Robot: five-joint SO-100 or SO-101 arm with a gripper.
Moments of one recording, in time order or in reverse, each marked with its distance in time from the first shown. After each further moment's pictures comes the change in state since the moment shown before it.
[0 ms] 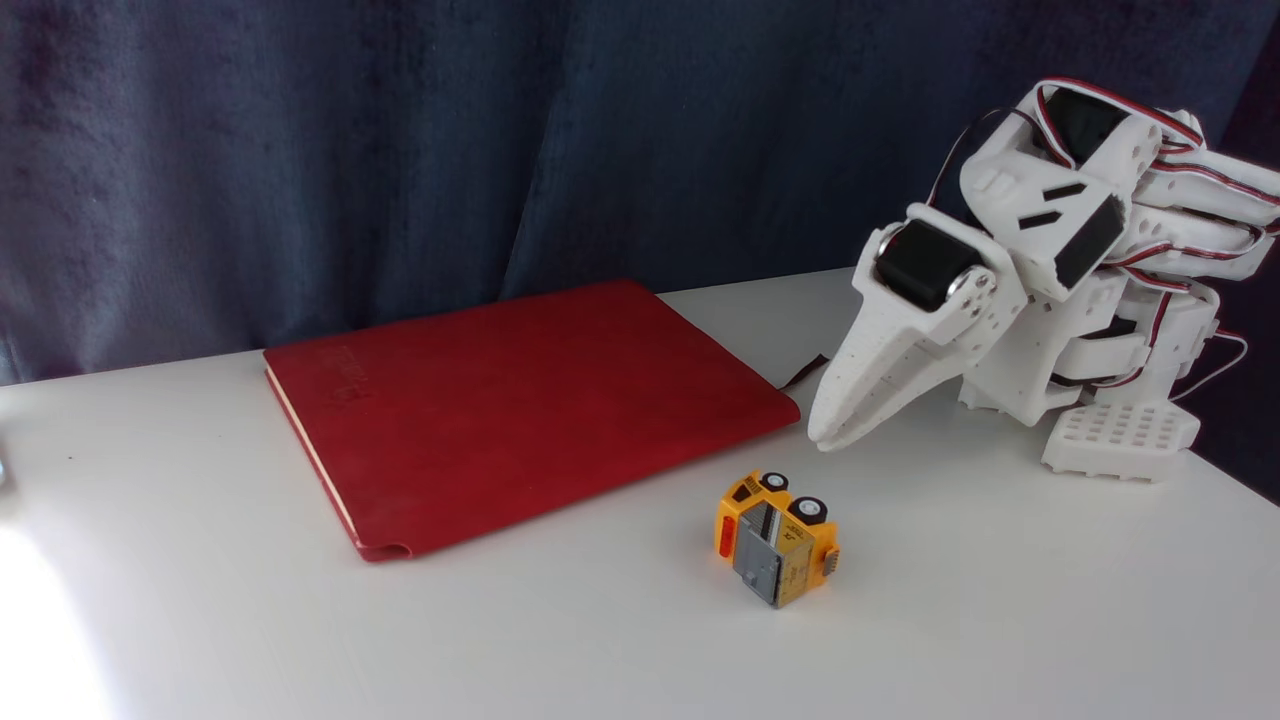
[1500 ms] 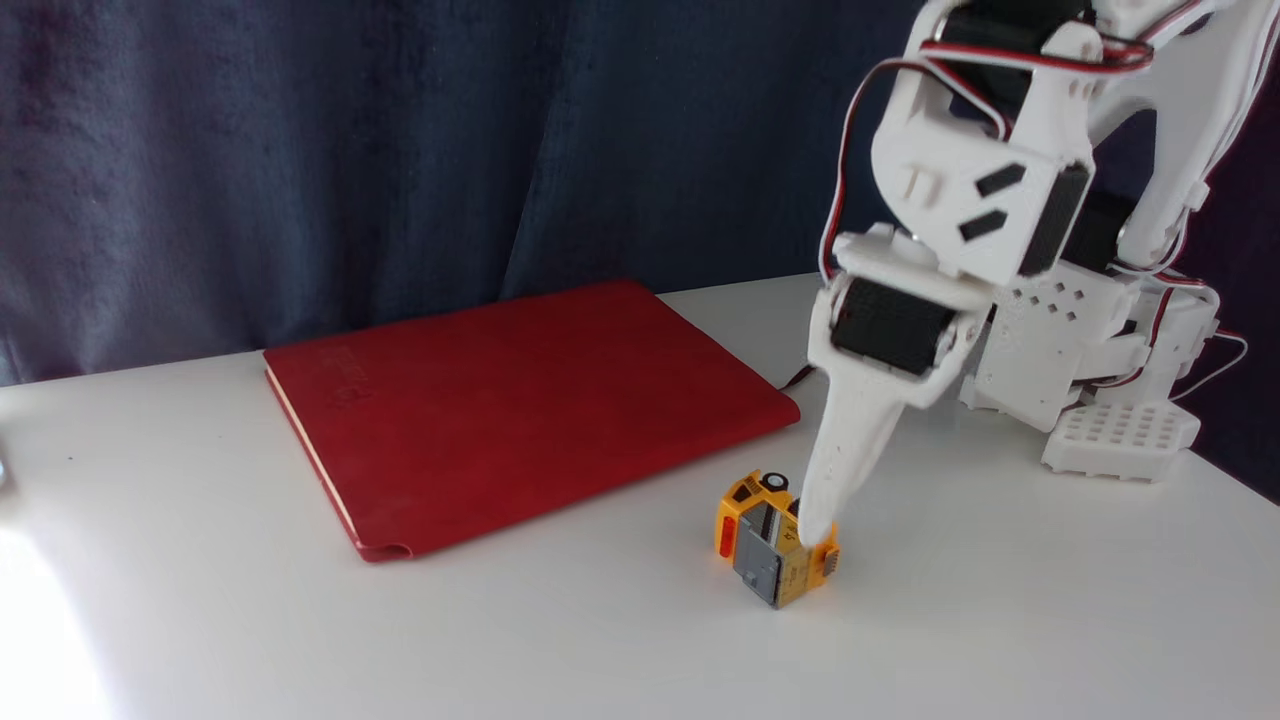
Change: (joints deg) arm -11.6 -83.3 -51.0 1.1 -13.7
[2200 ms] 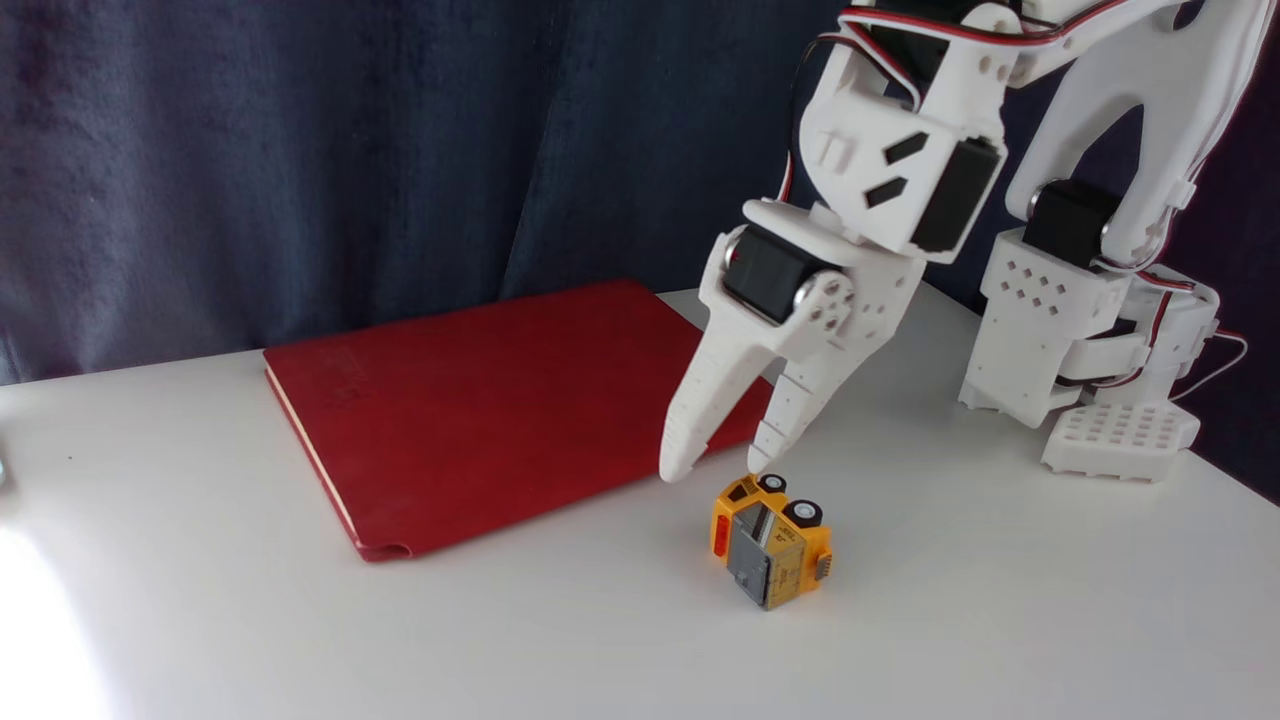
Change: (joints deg) arm 9.1 -2.7 -3.6 -6.7 18.0
